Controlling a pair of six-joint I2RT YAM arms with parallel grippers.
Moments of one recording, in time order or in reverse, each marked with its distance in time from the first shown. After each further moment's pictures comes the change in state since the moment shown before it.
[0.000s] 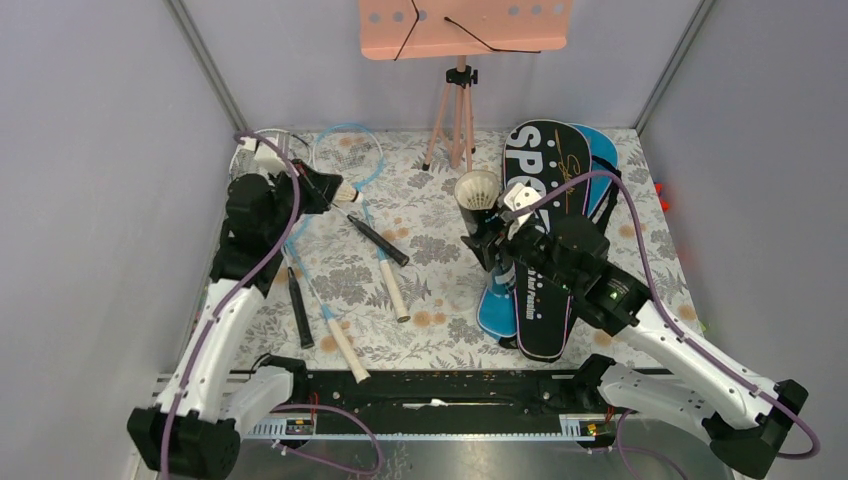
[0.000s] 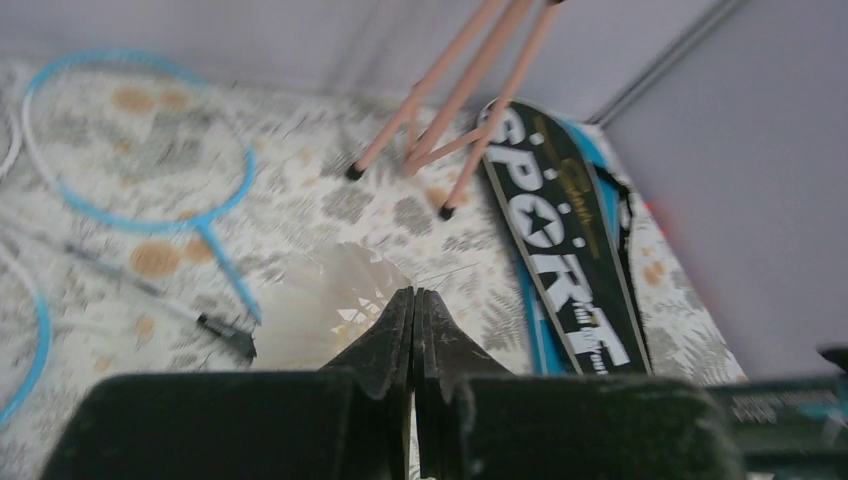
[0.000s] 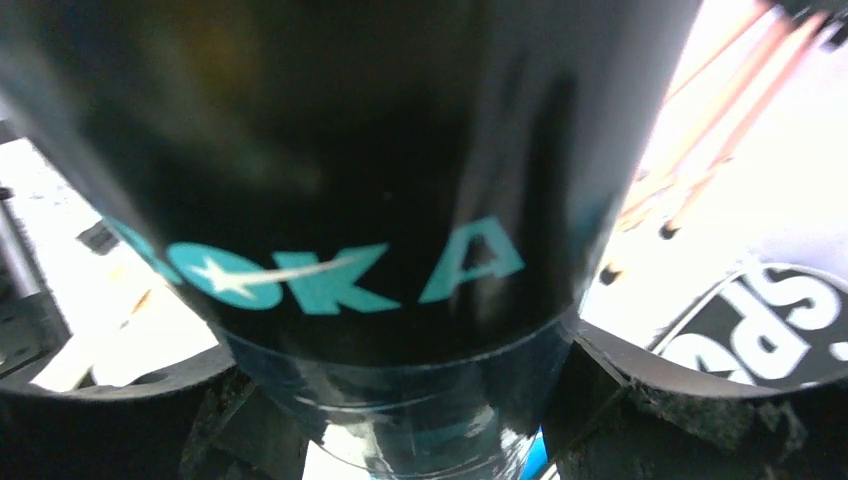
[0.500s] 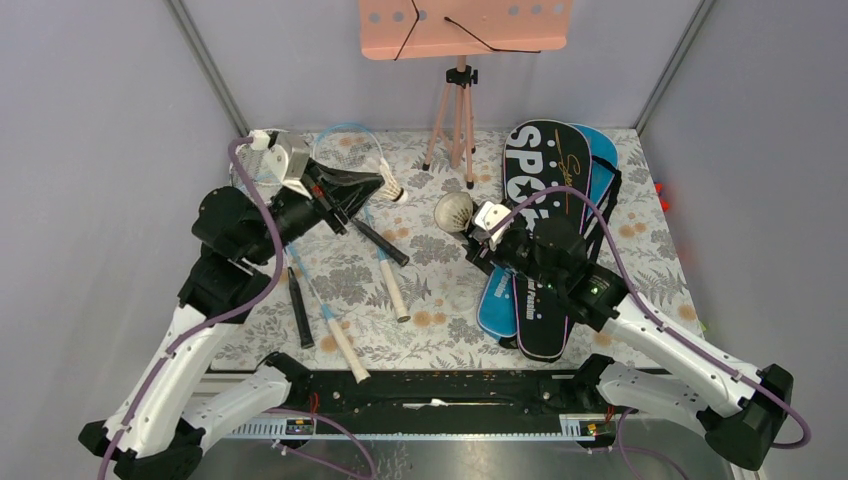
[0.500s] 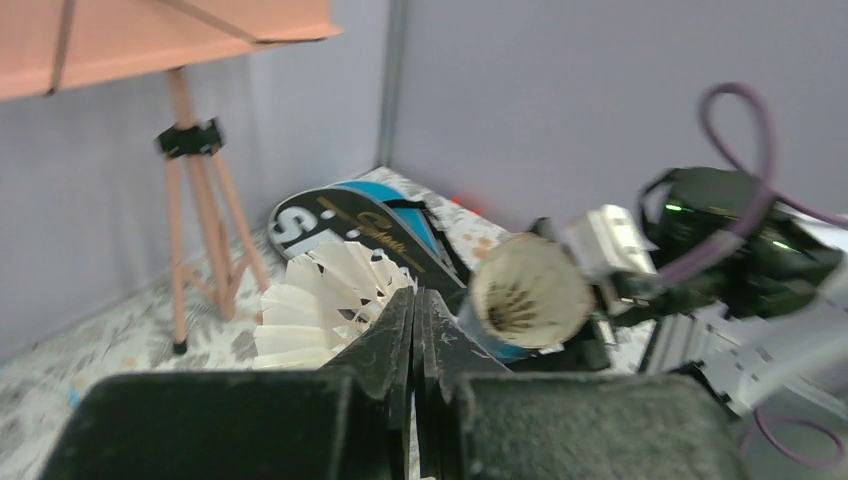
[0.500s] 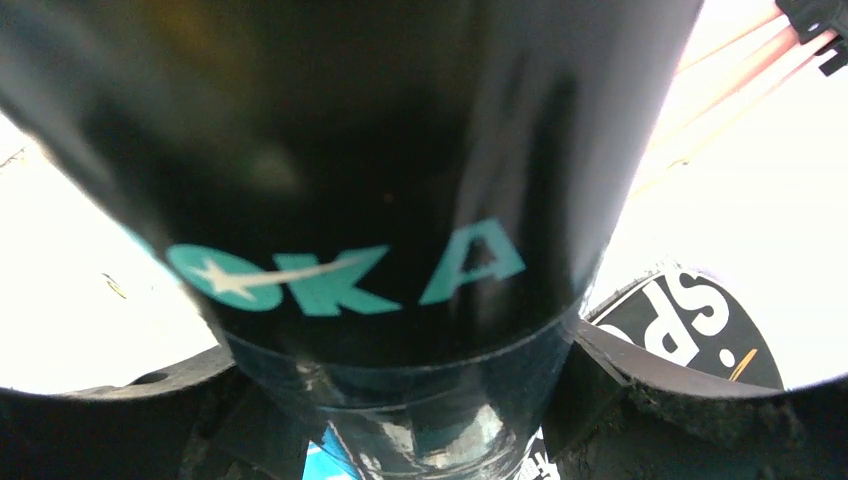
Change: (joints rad) left arm -0.396 -0.129 0.270 -0.052 0.082 0.204; right arm -0.001 0.063 -0.039 0.010 0.042 -0.303
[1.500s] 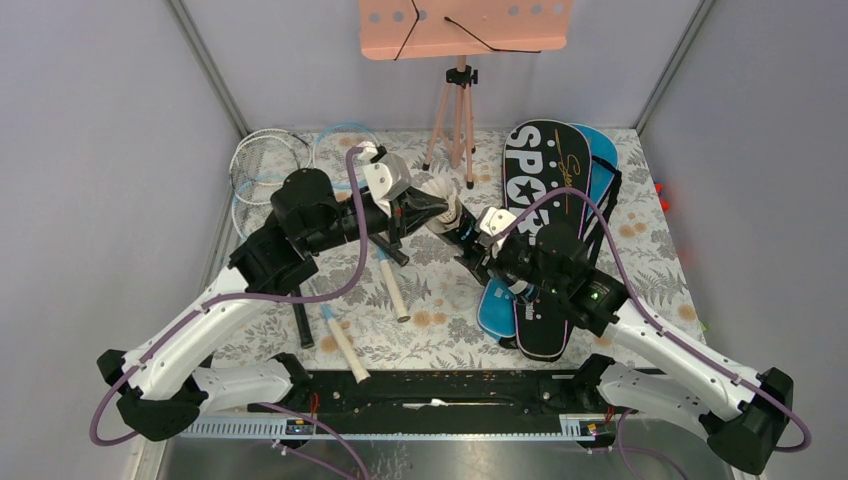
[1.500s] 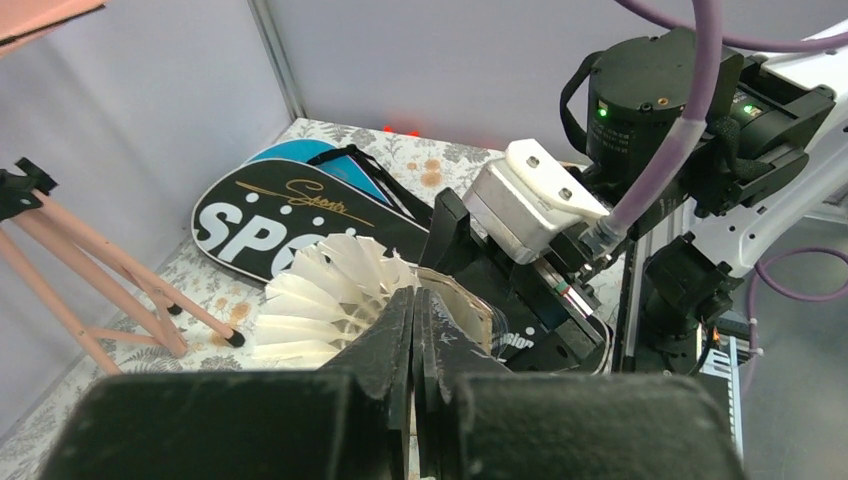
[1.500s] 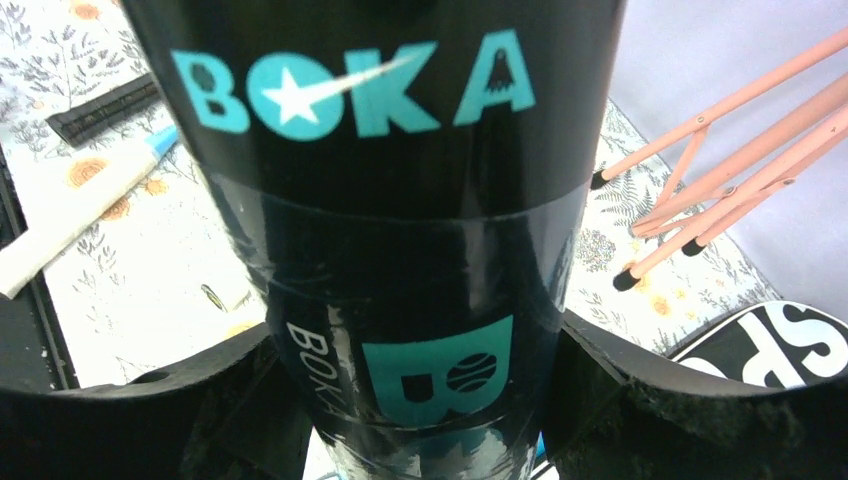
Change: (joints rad) left arm -0.324 0.218 0.132 -0.086 0.005 0.314; right arm -0.002 -0.024 -0.057 0.050 -0.138 0.105
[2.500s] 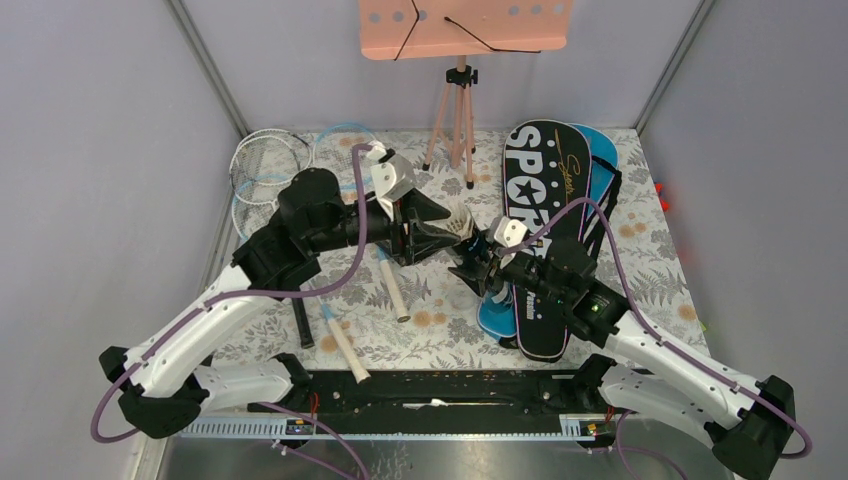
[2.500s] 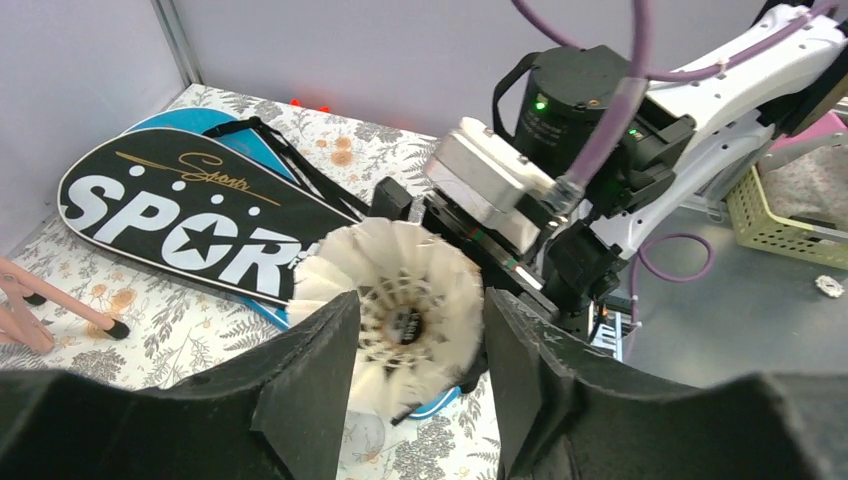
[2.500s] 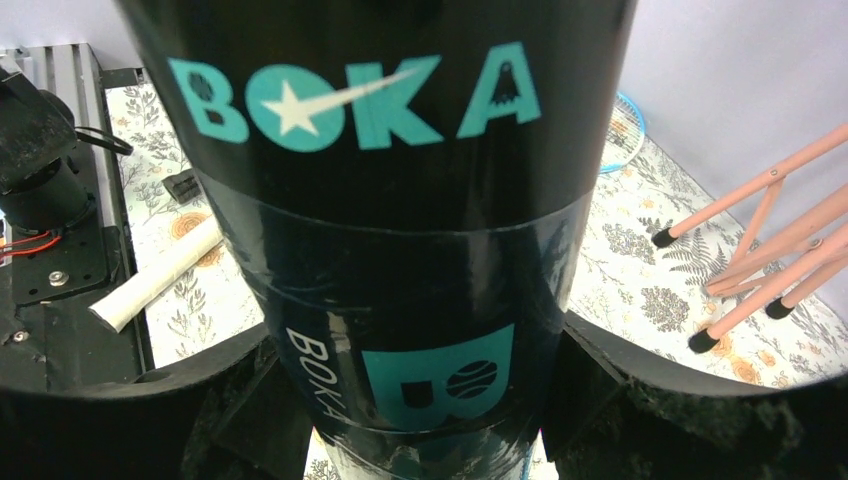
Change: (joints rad) left arm -0.016 0.027 0.011 -0.047 0.121 -0.132; right arm 0.000 -0.075 -0.138 0.211 -0.132 0.124
